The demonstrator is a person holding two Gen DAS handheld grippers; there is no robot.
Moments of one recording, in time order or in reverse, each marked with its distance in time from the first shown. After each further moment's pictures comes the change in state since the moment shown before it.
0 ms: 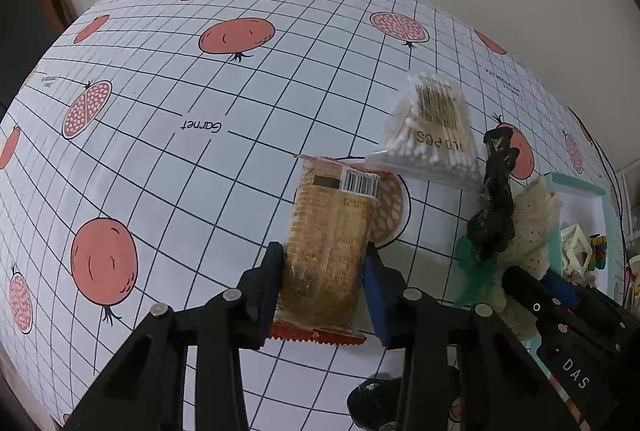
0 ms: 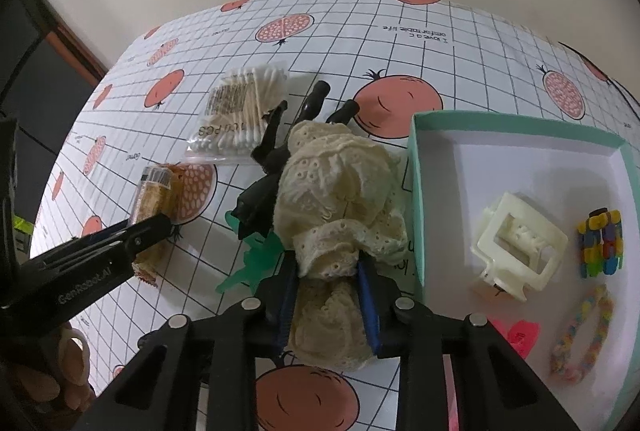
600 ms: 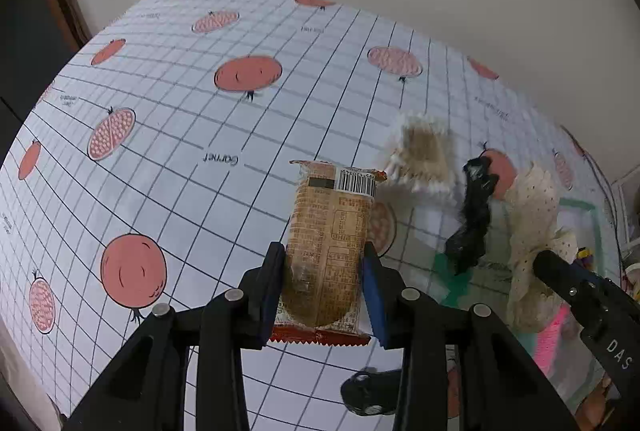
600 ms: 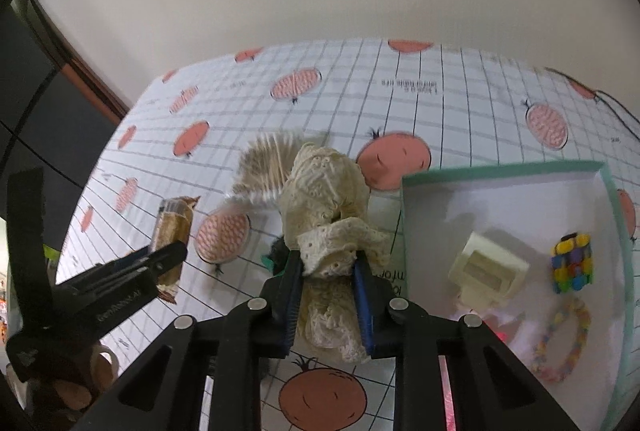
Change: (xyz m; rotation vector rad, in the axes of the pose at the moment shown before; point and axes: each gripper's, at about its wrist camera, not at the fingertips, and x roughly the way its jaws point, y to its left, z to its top) left arm -0.031 0.003 0.011 -0.070 -0.086 0.040; right arm -0.054 -0.003 0.016 0.052 -0.120 0.054
